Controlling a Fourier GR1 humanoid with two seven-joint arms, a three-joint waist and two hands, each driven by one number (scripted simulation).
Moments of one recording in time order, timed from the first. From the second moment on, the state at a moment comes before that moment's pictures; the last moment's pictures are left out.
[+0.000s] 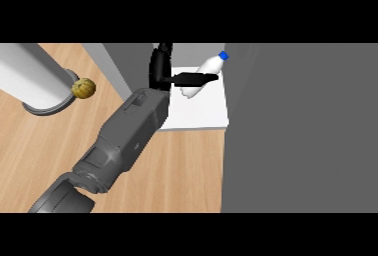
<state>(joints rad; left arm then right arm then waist) -1.14 0.00 -0.22 -0.27 0.57 0.40 -0.68 0.92 -0.10 0.06 -2.41 -0.21 0.47 -0.23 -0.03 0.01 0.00</state>
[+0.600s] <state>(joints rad) -0.84 0.00 -0.41 -0.65 0.66 0.34 -0.64 0.93 -0.06 0.15 -2.42 -0.20 0.43 -0.20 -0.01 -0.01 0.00</state>
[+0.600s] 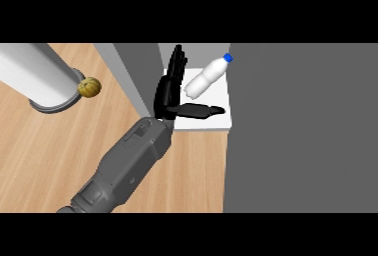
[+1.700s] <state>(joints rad) -0.25 0.22 -0.61 -1.45 0.64 0.28 -0.52 1.00 -0.23 0.20 -2.48 -0.07 0.58 -0.26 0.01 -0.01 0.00</state>
